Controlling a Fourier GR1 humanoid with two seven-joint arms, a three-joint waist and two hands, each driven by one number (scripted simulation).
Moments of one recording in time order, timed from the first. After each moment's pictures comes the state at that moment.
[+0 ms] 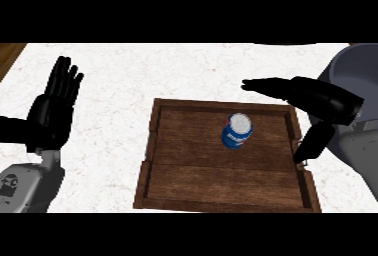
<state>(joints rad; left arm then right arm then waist) -0.27 0.35 -0.08 -1.54 0.30 0.27 0.01 -0.57 -0.56 0.26 -1.52 0.37 0.66 -0.08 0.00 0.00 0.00</state>
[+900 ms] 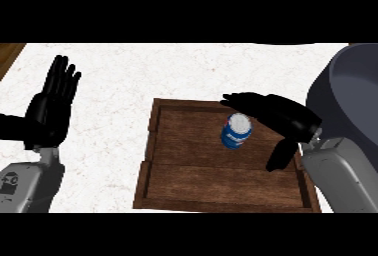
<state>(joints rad) -0.28 0.29 0.01 -1.52 0.24 0.19 0.02 -0.48 -0.36 0.28 -1.53 0.65 0.60 -0.12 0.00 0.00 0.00</state>
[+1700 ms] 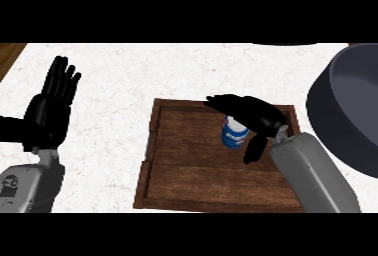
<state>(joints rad) -0.27 0.25 0.05 -1.54 0.19 0.14 0.04 -0.53 -0.20 0.28 -1.28 0.83 0.49 -0.22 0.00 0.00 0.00</state>
